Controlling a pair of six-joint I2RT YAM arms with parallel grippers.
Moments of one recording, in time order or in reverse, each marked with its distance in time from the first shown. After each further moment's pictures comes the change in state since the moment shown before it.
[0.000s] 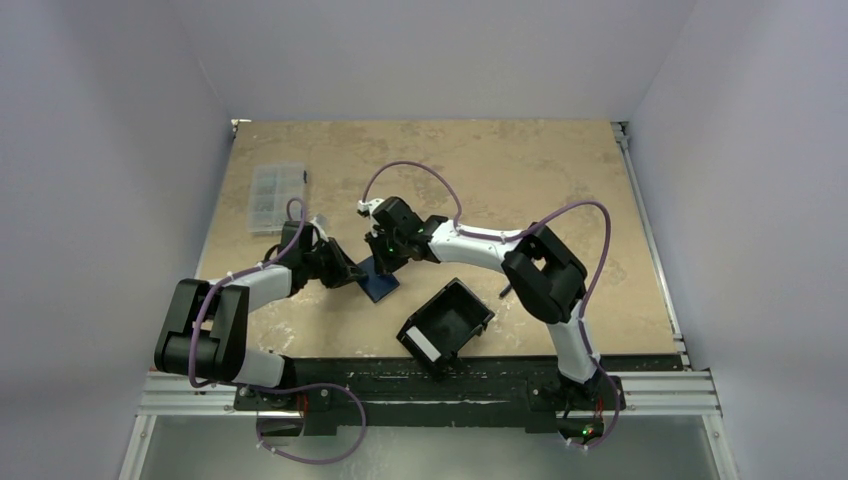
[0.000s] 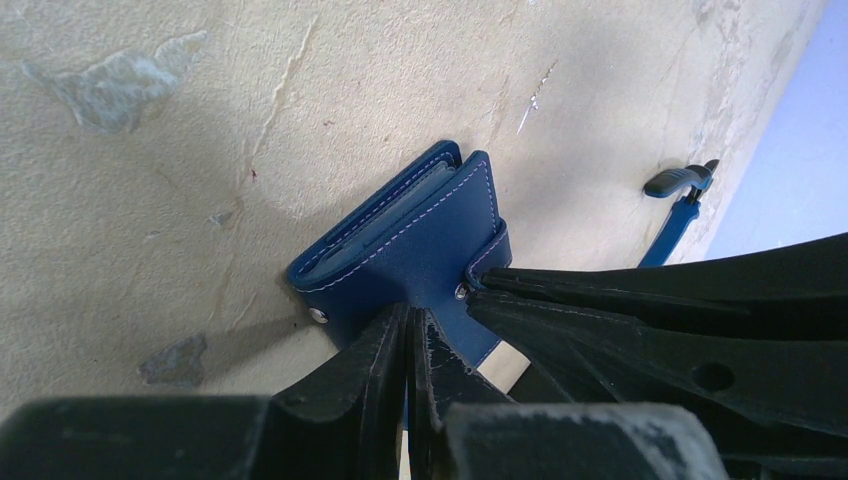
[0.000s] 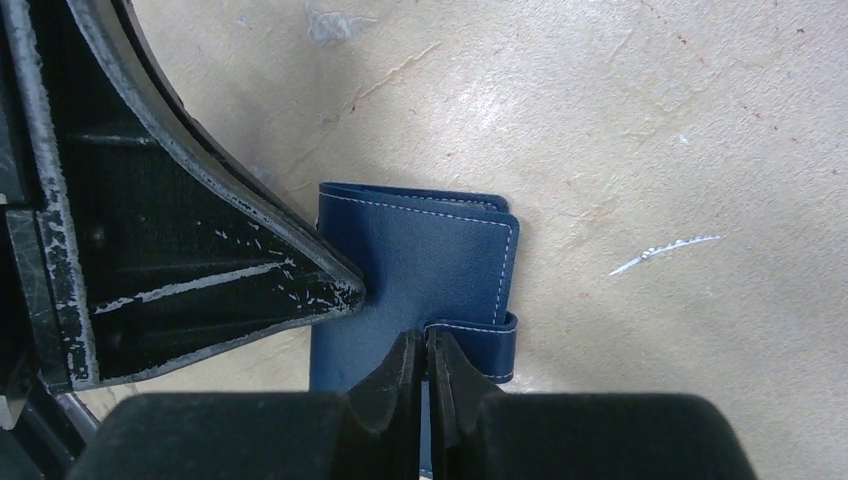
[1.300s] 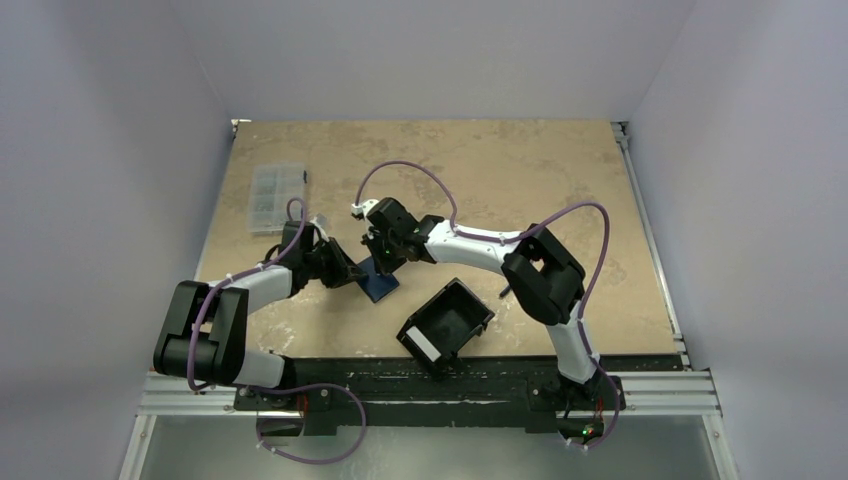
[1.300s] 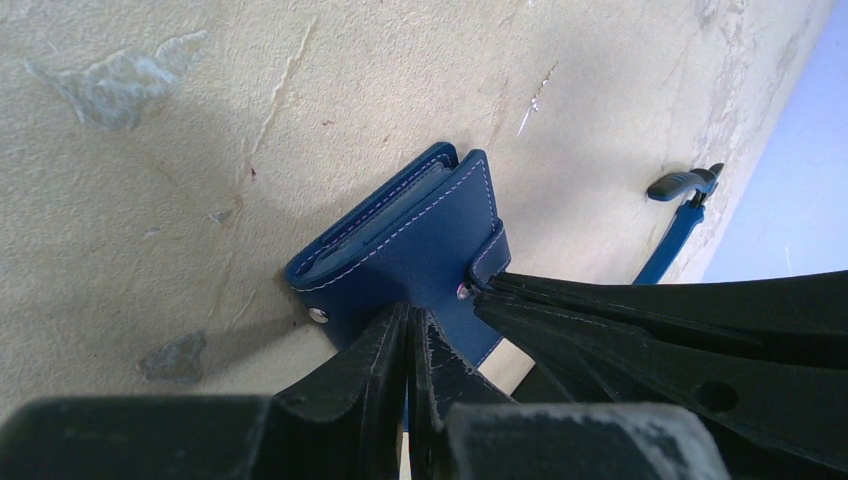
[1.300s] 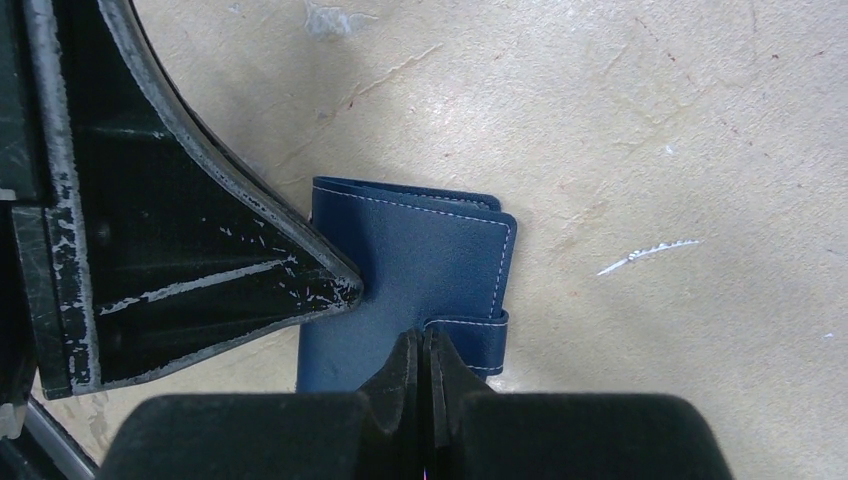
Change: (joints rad) left arm -0.008 -0.012 0.000 -0.011 -0.022 0.000; right arm 0.007 -0.001 0.039 -0.051 0.077 -0.064
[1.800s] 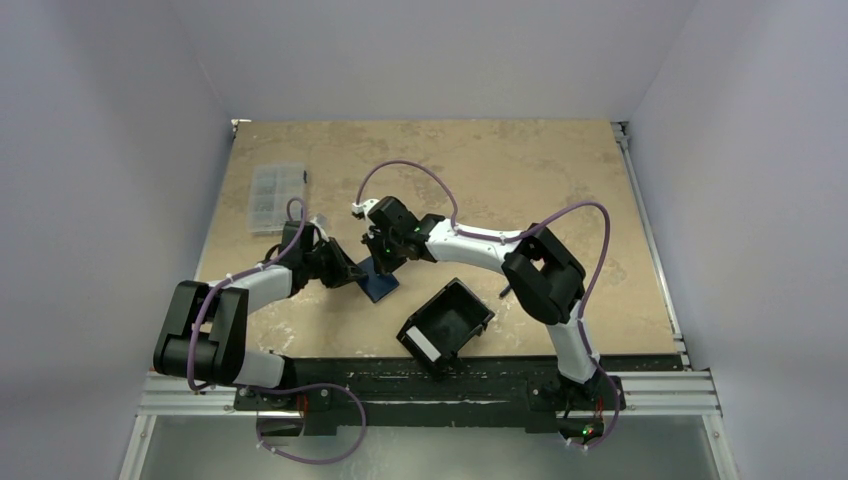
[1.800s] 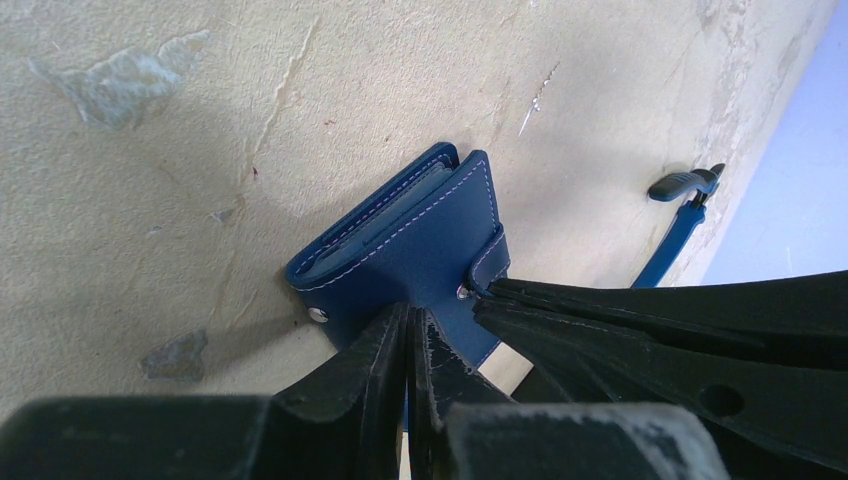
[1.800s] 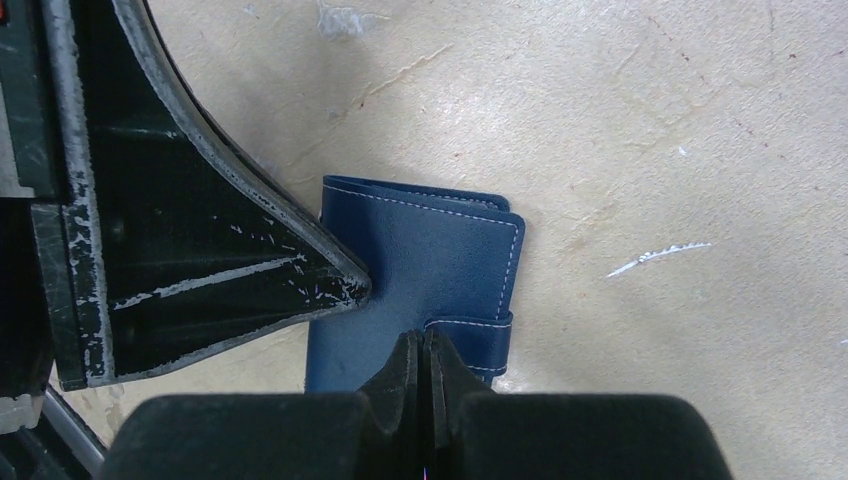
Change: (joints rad) left arm 0.000 0.000 0.003 -0.006 -0.002 0.000; right arm 0.001 0.000 0.006 -0.005 -0.035 0.010
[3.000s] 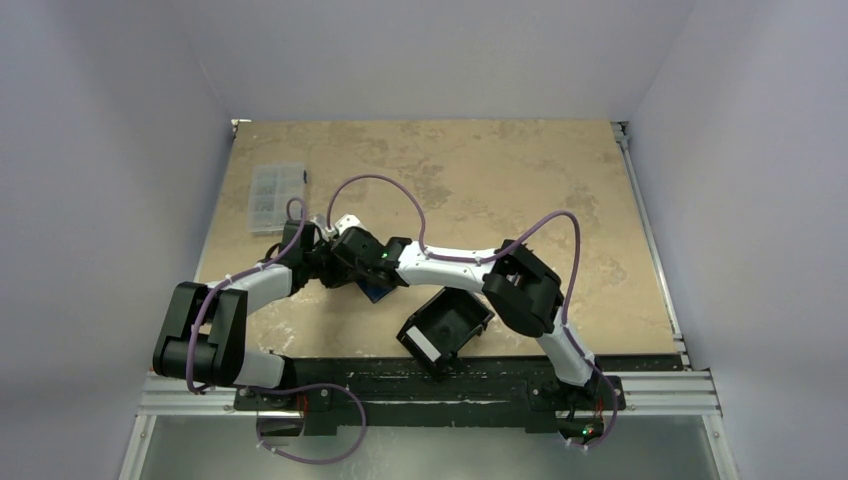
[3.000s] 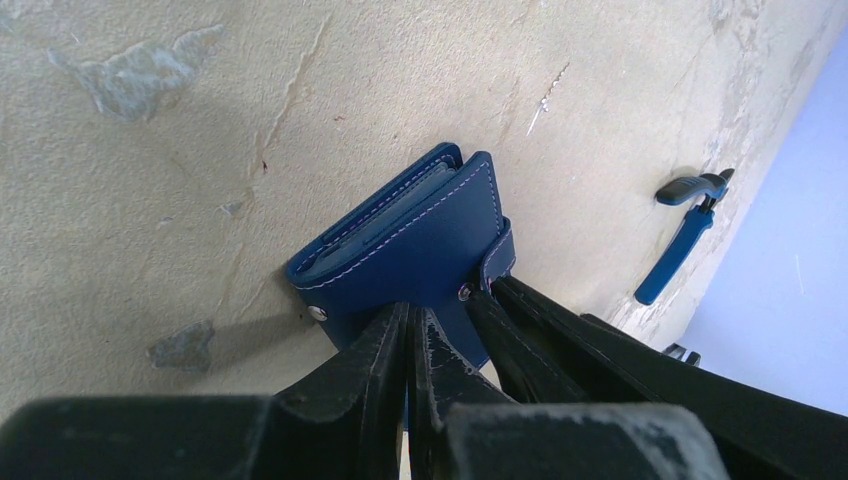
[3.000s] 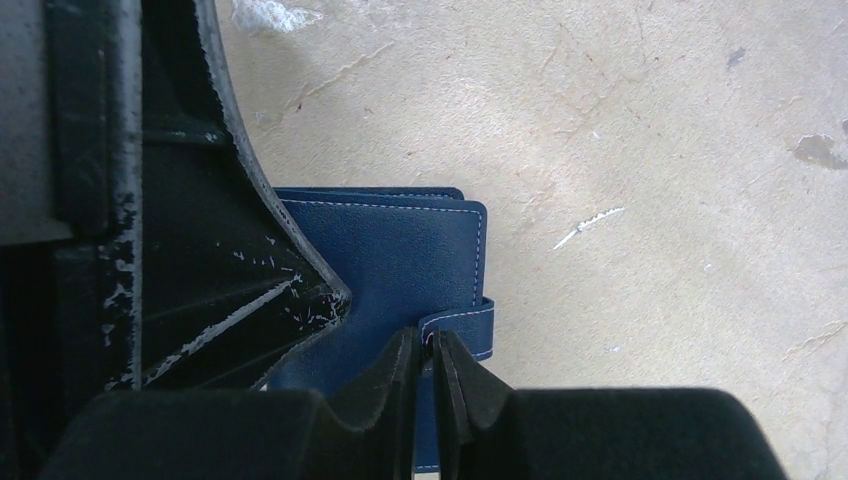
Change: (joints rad) left arm -0.003 -0.009 0.012 -0.038 -0.022 0.000; right arm 0.176 0.082 0.131 -0.132 0.523 -0.015
